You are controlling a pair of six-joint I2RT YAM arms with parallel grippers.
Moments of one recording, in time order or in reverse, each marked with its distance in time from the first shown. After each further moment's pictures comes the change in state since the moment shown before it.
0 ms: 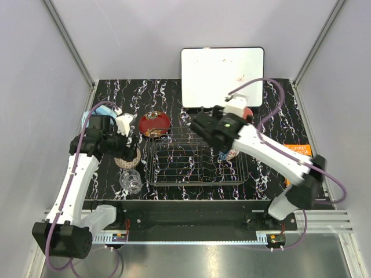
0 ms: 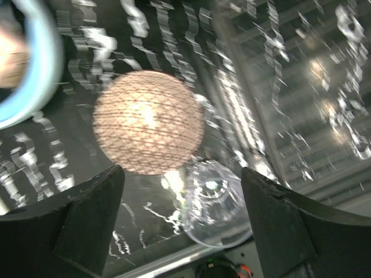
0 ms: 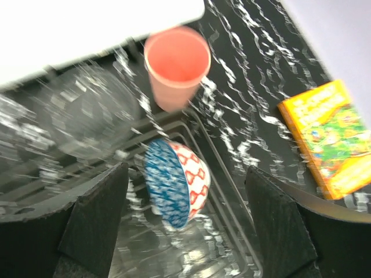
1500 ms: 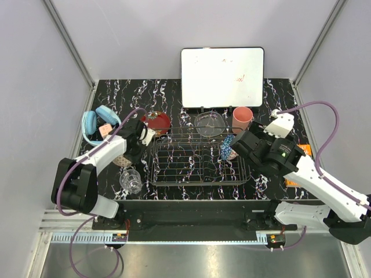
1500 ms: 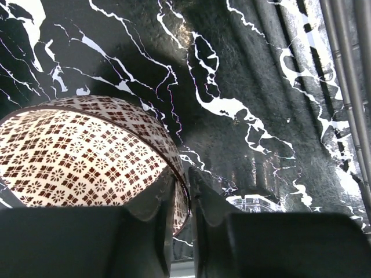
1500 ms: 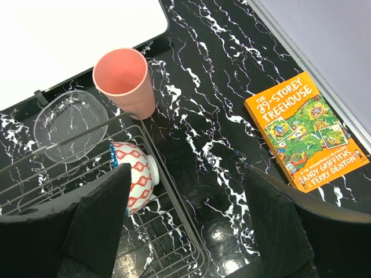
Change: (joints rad) left arm -0.241 0.438 -0.154 0.233 -0.326 -0.005; right arm 0.002 -0.570 -0.301 -0.019 0.015 0.013
